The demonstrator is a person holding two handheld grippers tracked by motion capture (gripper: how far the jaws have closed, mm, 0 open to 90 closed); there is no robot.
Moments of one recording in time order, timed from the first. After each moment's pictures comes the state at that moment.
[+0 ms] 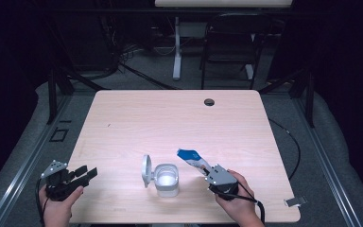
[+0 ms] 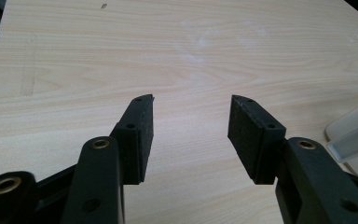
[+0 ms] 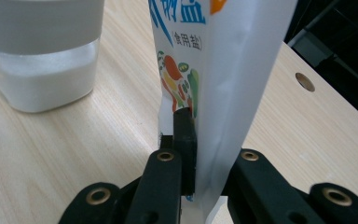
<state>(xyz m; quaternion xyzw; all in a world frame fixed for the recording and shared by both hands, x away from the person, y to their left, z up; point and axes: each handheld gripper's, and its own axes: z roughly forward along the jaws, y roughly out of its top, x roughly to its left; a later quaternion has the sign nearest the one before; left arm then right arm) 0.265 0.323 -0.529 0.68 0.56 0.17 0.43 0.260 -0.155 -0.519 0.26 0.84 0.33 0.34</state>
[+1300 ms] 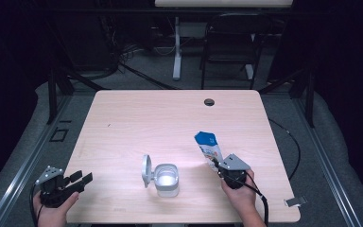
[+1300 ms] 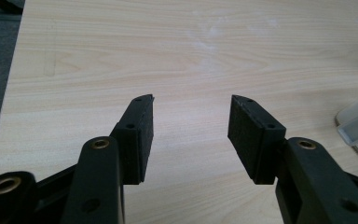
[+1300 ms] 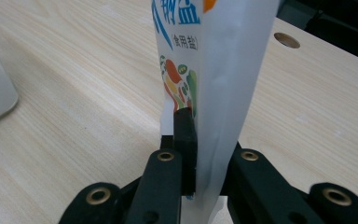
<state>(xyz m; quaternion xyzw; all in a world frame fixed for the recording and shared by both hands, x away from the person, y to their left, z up) 0.249 0.333 -0.531 0.69 0.57 0.17 0.42 0.297 -0.187 -0.549 0.37 0.79 0.38 0.31</state>
